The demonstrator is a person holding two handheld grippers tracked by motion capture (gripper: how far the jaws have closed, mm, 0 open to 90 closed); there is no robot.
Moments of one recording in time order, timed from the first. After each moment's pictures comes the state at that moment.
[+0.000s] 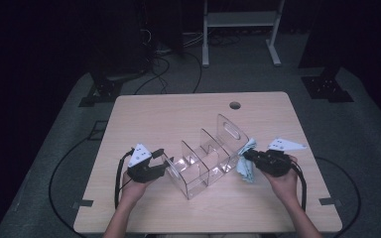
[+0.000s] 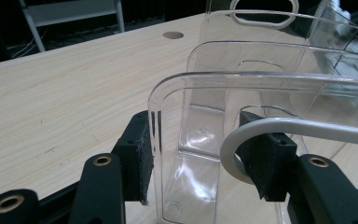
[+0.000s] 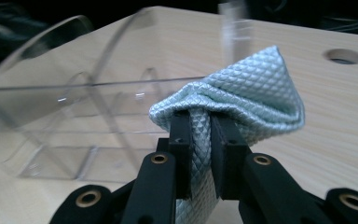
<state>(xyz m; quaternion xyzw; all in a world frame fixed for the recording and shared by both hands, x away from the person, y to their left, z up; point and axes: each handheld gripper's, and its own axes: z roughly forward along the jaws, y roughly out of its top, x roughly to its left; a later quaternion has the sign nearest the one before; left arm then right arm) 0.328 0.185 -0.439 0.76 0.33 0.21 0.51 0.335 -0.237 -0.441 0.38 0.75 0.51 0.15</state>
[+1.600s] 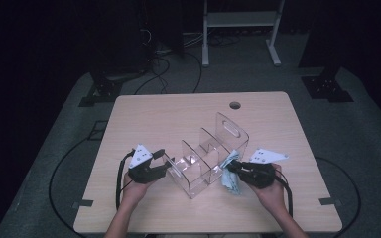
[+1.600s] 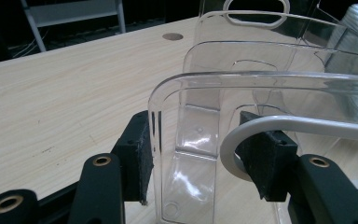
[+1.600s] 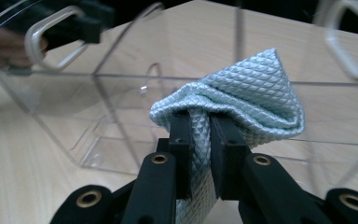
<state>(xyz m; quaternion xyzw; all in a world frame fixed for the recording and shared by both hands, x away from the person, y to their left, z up) 0.324 0.181 -0.439 0.76 0.34 0.21 0.51 0.308 -0.192 -0.438 0.33 0.78 0.51 0.14</state>
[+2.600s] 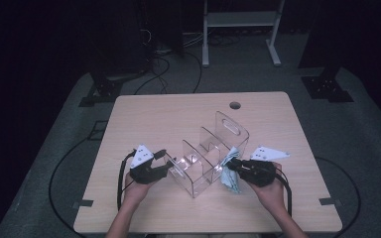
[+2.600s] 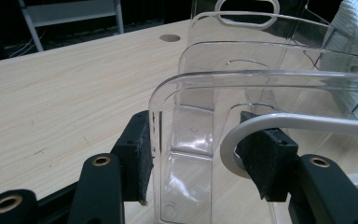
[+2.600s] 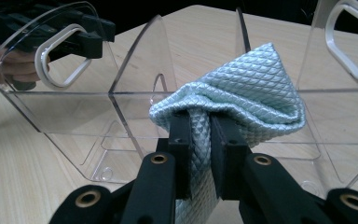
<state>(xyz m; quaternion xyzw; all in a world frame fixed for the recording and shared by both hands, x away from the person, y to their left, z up) 0.324 0.177 -0.440 0.76 0.34 0.21 0.52 0.309 -0.190 -0.432 0.34 0.77 0.52 0.13</state>
